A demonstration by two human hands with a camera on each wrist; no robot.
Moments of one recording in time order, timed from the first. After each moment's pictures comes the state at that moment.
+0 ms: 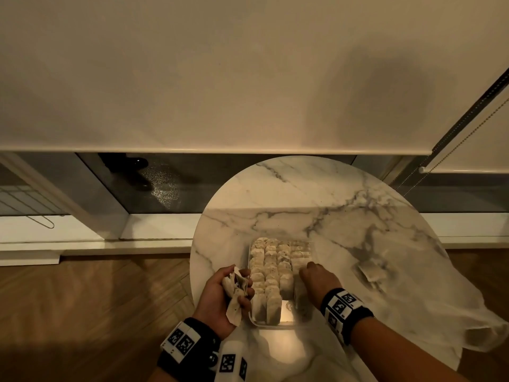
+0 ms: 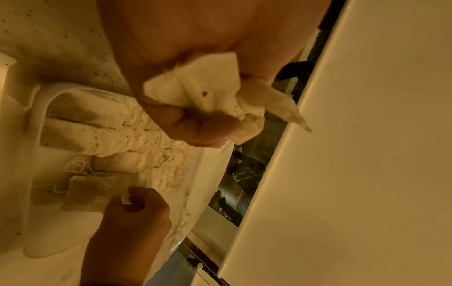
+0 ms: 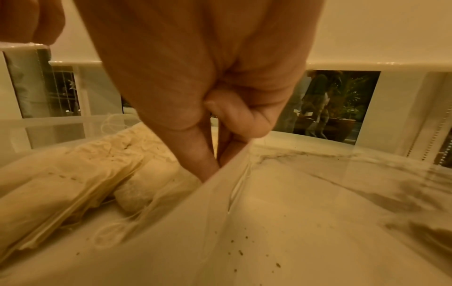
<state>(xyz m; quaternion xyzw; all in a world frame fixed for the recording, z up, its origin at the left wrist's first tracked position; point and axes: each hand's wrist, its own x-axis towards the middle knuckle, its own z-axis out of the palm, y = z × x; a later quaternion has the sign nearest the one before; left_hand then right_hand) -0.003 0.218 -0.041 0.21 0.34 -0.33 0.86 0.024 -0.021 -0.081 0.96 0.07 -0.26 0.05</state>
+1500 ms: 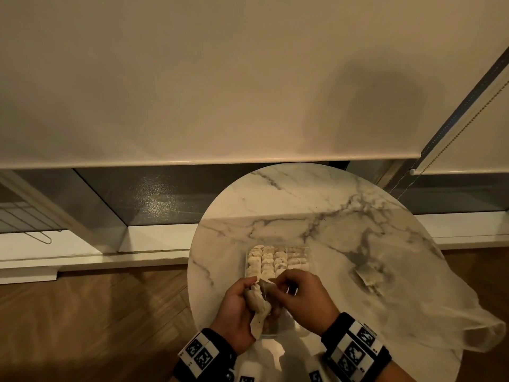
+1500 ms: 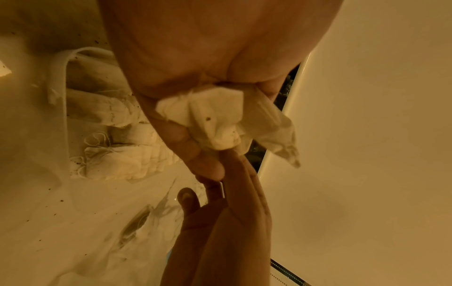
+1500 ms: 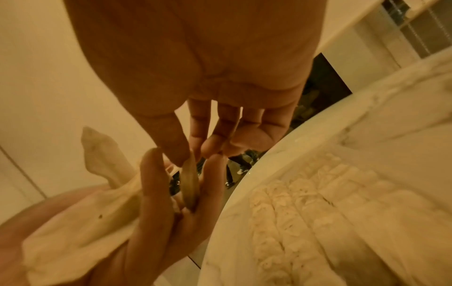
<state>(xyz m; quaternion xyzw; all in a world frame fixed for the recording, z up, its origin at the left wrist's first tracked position) -0.015 0.177 -0.023 0.22 0.26 -0.37 0.86 -0.015 0.018 -0.004 0.88 -0.01 -0.10 -0.46</state>
